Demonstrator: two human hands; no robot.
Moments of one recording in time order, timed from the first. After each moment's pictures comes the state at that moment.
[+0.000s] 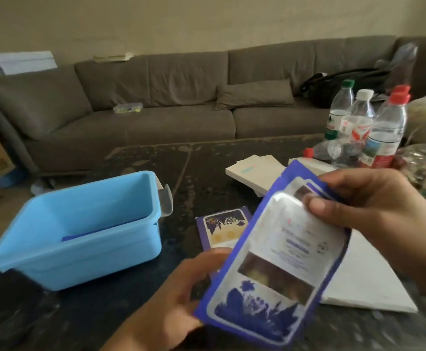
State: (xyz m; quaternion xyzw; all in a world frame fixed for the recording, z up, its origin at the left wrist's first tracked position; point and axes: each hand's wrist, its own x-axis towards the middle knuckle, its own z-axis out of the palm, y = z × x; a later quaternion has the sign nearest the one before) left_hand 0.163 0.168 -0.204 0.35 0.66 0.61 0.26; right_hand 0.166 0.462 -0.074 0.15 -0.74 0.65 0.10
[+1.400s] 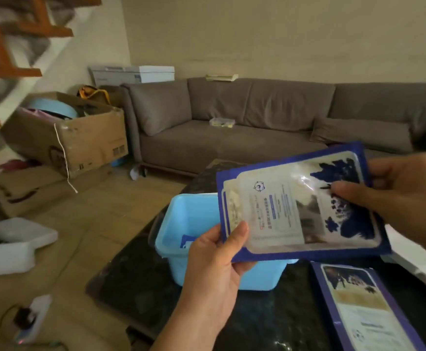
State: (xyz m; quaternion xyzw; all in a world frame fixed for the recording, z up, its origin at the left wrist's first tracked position) left_hand 0.133 0.086 -0.098 -0.04 0.43 0.90 -0.07; right_hand 0.092 0.282 0.008 0.10 -0.87 0.47 0.09
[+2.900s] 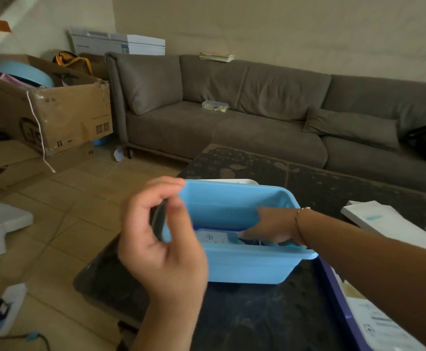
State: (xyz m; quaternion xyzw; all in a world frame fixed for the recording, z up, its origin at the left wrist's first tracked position) left_hand 0.120 0.024 -0.111 0.05 0.54 0.55 -0.64; right_hand 0.012 0.156 -0.081 0.06 -0.95 0.15 -0.27
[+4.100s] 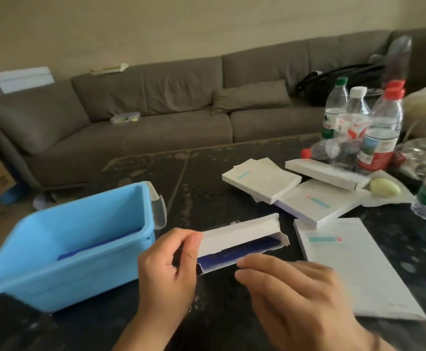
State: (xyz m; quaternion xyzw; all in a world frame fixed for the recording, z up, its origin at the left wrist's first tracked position) left_hand 0.120 0.220 -0.156 0.23 0.79 0.43 -0.37; right_hand 0.180 0.403 -0.162 0.27 -0.84 0.24 0.39
